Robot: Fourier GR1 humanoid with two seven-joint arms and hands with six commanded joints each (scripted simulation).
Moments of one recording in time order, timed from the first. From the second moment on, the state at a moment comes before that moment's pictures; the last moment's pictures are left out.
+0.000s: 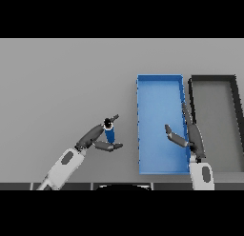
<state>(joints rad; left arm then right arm) -0.22 0.26 -0.56 -1.34 0.01 -0.11 -0.06 0.09 -0.18 0.04 -1.68 0.14 0.06 -0.11</state>
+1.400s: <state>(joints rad) -0.27 0.09 -0.53 -1.52 0.06 -0.15 -0.14 0.08 -0.17 0.05 -1.67 0.16 0.05 -0.10</state>
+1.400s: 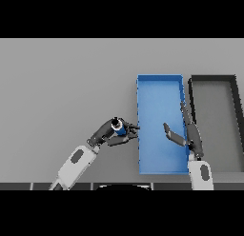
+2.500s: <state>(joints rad) -0.26 0.02 -0.50 -1.57 -0.02 -0.23 -0.05 0.24 -0.19 0.13 -2.10 -0.06 0.17 0.15</state>
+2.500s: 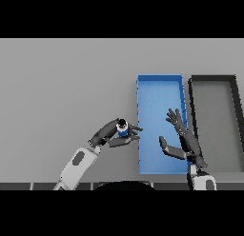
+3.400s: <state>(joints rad) -0.26 -0.02 -0.43 -1.53 -0.04 -0.32 -0.04 -0.37 -0.20 0.35 -2.04 -0.14 0.31 0.52</state>
